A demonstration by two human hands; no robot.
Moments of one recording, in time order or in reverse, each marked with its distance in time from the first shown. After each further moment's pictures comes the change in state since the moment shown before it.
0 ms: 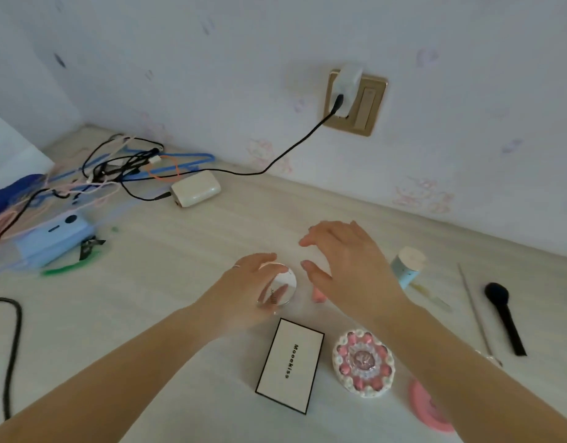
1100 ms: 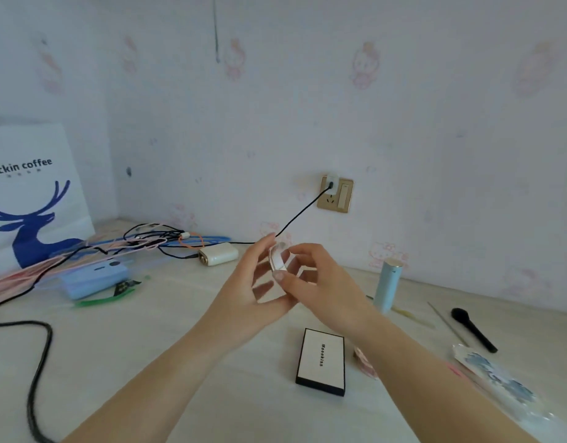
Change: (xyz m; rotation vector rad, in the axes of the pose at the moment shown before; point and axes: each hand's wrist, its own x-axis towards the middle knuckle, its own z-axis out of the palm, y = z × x) left_hand -0.133 0.017 -0.020 -0.920 0.519 0.427; right_hand -0.090 -0.139 0.027 0.498 0.220 0.058
